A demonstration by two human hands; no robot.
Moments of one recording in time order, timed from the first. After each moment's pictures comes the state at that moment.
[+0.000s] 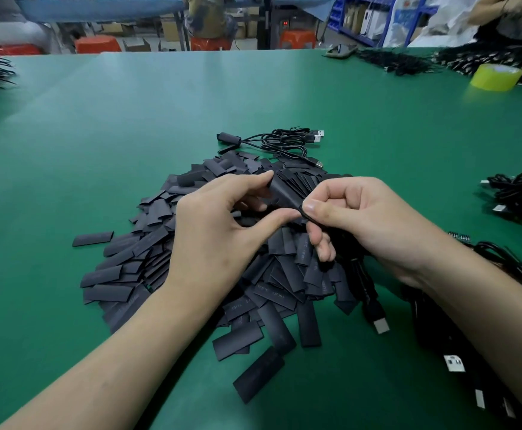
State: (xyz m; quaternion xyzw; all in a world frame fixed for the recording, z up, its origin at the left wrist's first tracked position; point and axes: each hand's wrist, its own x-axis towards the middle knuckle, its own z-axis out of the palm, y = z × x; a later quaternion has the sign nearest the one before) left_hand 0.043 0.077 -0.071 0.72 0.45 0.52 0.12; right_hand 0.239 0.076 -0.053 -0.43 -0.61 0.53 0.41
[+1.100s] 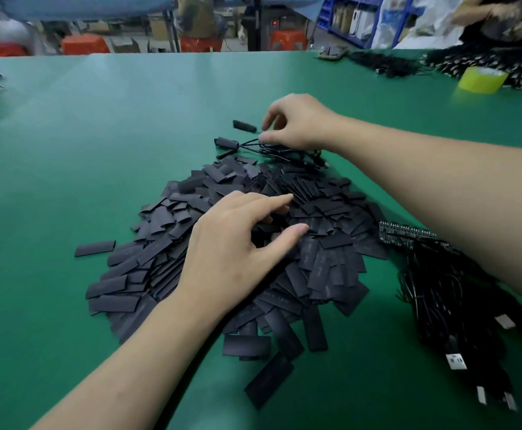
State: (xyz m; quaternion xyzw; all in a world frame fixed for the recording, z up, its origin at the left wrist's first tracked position) left_hand 0.042 0.080 -0.078 0.78 0.45 0.42 0.11; right_hand 0.206 0.247 -0.006 -0.60 -0.78 0.09 0.14
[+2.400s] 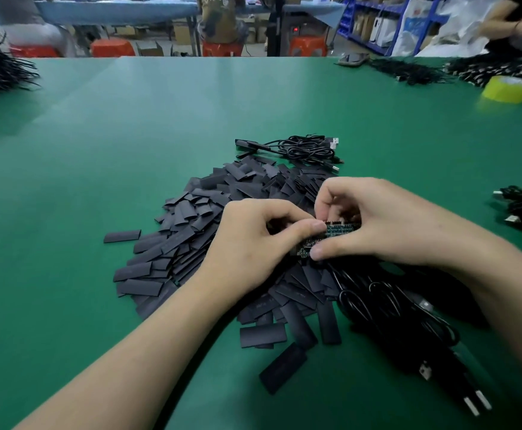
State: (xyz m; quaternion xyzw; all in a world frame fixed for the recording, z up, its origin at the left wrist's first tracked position) left_hand 0.037 0.084 -0.079 0.74 0.42 0.43 0.30; right_hand 0.235 0.081 -0.022 -0.50 -0.81 0.26 0.19
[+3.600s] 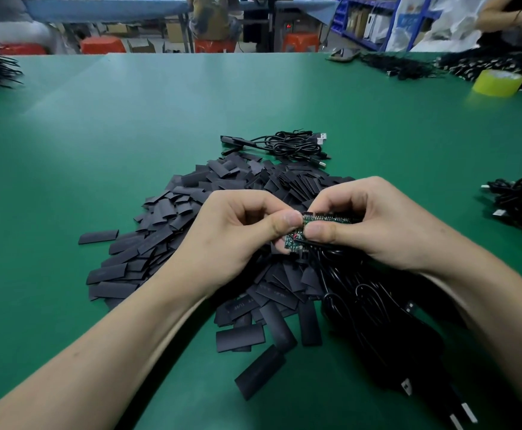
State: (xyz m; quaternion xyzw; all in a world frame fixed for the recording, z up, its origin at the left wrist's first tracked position) left_hand 0.038 0.080 -0.067 0.66 0.32 0.45 0.51; right_hand 0.252 0.079 -0.042 -0.40 -0.76 0.41 0.31
